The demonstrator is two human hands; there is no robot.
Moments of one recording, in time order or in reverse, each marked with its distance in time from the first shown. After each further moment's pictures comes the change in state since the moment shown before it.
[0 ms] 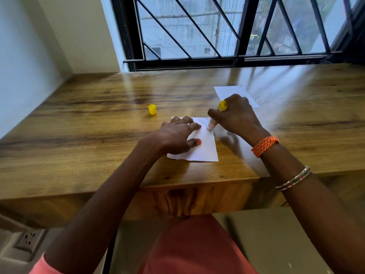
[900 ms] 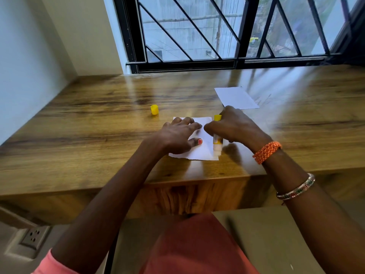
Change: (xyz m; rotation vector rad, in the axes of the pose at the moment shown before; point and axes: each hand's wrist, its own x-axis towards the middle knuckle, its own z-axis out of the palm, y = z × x) left_hand -0.005 0.001 0.003 0.000 0.022 0.000; right_hand -0.030 -0.023 -0.013 -0.037 -0.285 0.120
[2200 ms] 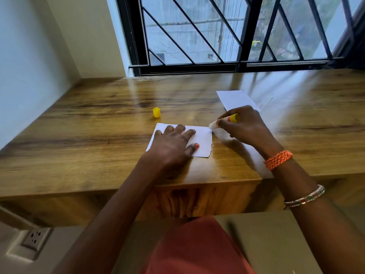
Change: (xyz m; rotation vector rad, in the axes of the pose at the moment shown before) left_hand -0.018 -0.003 0.017 0.043 0.111 -0.131; right_hand 0.010 0.027 -0.003 0.218 0.212 -0.087
